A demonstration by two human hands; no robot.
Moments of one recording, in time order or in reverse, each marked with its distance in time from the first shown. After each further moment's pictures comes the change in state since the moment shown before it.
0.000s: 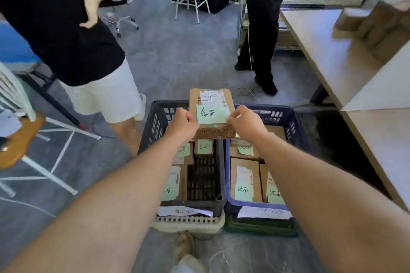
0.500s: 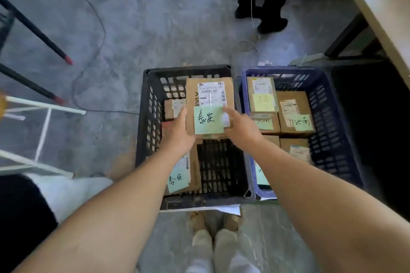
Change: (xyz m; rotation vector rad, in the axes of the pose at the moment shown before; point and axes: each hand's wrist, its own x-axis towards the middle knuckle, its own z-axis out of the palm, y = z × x) left_hand 0.102 -0.129 0.026 0.111 -0.247 0.006; right_hand 0.081 0.025 0.143 -0.226 -0.213 0.079
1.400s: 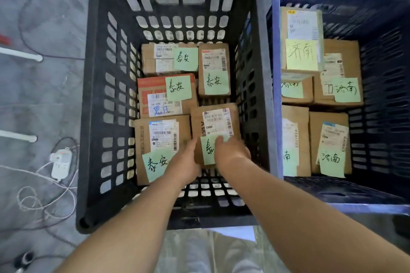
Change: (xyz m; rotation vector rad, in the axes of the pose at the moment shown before) left_hand 0.061 -0.146 0.169 0.069 -0.359 -0.157; right_hand 0.069 0.069 0.186 -0.421 -0.462 0.322
